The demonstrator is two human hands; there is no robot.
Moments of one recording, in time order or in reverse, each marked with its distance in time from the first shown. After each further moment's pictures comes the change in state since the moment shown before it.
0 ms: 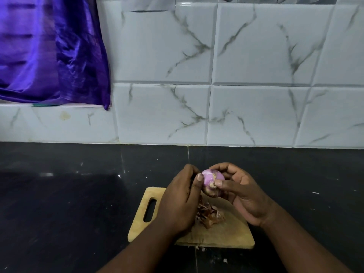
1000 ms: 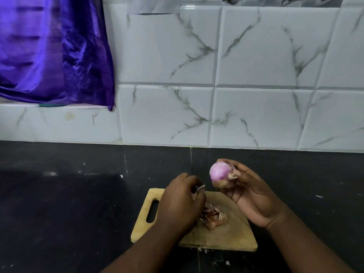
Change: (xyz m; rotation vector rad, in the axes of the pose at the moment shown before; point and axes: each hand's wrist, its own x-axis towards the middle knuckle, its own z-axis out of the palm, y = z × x) left_hand 0.002 -0.002 0.000 0.272 0.002 -0.099; right_hand 0.000 -0.009 0.000 0.216 -0.041 -0.001
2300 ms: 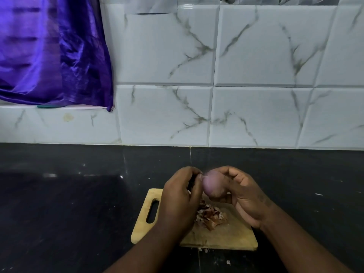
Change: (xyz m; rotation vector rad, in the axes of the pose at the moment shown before) left_hand -0.002 0.006 -0.004 -0.266 0.187 0.106; right_hand 0.001 0.011 0.005 -0.250 0.119 0.043
